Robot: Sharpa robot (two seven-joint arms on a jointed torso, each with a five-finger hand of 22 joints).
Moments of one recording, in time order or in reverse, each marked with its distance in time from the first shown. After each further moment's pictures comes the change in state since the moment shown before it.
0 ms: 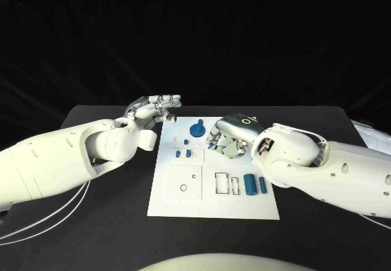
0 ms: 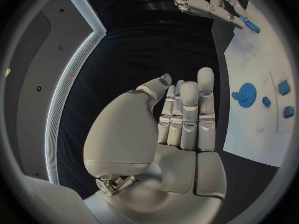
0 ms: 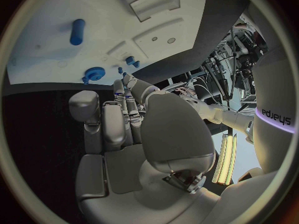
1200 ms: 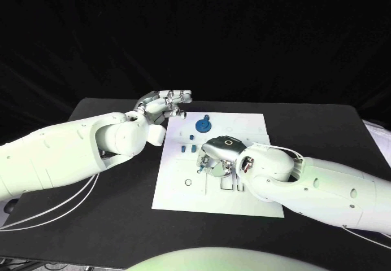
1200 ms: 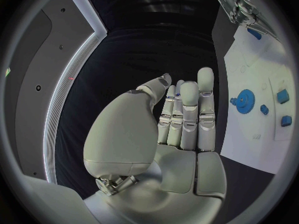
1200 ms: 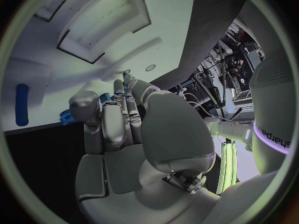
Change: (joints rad) left arm -0.001 0.004 0.000 0.018 0.000 0.001 -0.006; left_hand 0.000 0.000 -0.003 -0.003 0.000 0.000 0.000 0.000 0.000 0.000 0.000 0.000 0.000 0.000 0.000 0.000 -0.002 0.000 0.000 0.000 -0.006 -0.001; right arm -0.103 0.141 -0.023 -0.092 -0.026 0.098 0.029; right_hand -0.004 -0.004 0.001 0.001 0.002 -0.001 0.000 -0.001 0.000 0.000 0.000 -0.004 -0.002 0.000 0.000 0.000 -0.003 0.000 0.000 0.000 0.000 -0.009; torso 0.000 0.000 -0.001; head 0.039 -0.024
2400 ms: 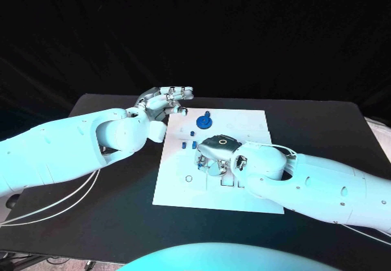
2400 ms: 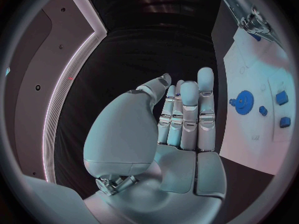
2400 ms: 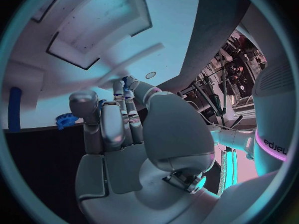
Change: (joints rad) left arm 0.000 0.000 0.000 0.004 0.000 0.001 -0.007; left_hand 0.000 0.000 -0.003 0.003 0.000 0.000 0.000 0.000 0.000 -0.004 0.004 0.000 0.001 -0.004 -0.004 -0.004 -0.005 0.000 0.000 0.000 0.000 -0.002; right arm -0.005 0.041 -0.006 -0.023 -0.057 0.054 -0.025; right_hand -0.042 -0.015 0.002 0.010 0.000 -0.089 0.037 -0.024 -0.015 -0.084 0.034 -0.023 -0.002 0.001 0.019 0.000 -0.007 0.000 -0.016 0.016 -0.017 -0.029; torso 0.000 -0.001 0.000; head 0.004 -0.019
